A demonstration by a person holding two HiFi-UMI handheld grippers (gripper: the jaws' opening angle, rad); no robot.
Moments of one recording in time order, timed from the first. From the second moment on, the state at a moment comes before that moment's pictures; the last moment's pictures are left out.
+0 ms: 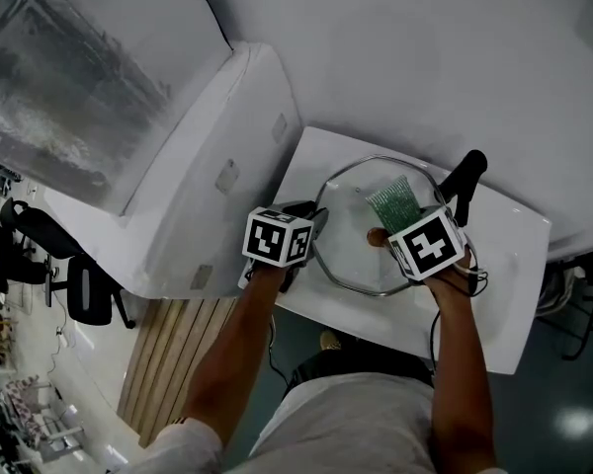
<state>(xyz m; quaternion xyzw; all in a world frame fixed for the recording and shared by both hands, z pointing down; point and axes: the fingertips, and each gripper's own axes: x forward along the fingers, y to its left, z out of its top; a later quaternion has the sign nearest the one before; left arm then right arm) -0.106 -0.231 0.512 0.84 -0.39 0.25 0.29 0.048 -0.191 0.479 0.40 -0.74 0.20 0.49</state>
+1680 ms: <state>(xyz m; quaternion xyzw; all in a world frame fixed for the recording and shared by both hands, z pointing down) -0.106 -0.231 0.513 0.84 -0.40 0.24 0.28 -0.004 -0.130 0.501 0.32 -0.74 -0.17 0.57</state>
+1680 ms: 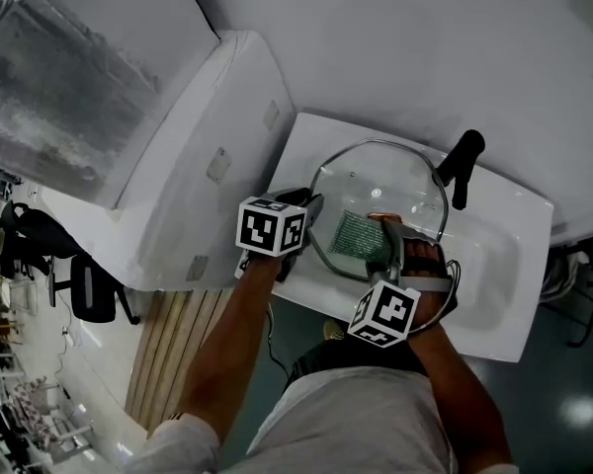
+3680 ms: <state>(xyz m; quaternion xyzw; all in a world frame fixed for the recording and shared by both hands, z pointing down) -0.109 -0.230 0.513 0.82 -0.44 0.23 0.29 0.029 -0.079 0.549 0.18 -0.71 -0.23 0.64</state>
